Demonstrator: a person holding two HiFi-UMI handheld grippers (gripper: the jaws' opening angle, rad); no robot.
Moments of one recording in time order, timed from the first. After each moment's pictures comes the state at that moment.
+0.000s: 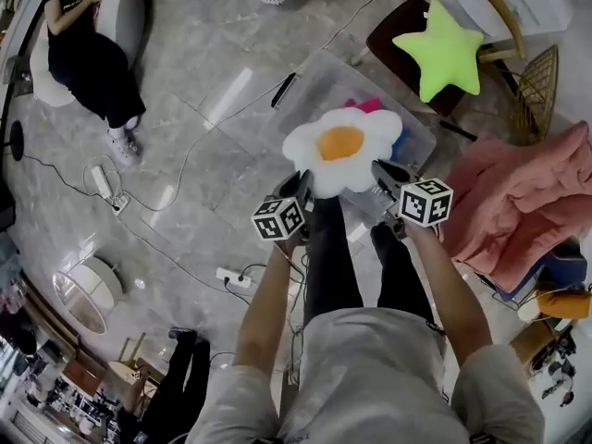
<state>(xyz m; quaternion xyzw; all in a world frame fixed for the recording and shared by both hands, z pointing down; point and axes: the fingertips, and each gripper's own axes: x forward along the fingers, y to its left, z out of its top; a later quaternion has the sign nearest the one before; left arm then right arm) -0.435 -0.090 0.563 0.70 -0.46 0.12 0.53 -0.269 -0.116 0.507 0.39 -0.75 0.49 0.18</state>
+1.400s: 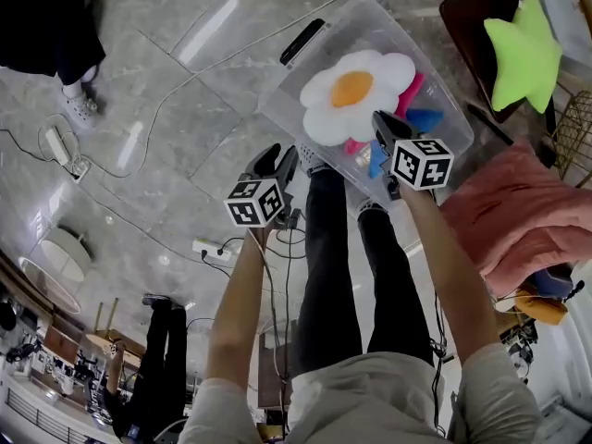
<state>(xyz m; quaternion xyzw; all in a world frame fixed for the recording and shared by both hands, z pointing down) -0.540 -0.104 0.764 0.67 -0.45 0.16 0.57 -0.349 -0.197 0.746 0.41 -0.72 0.47 0.29</state>
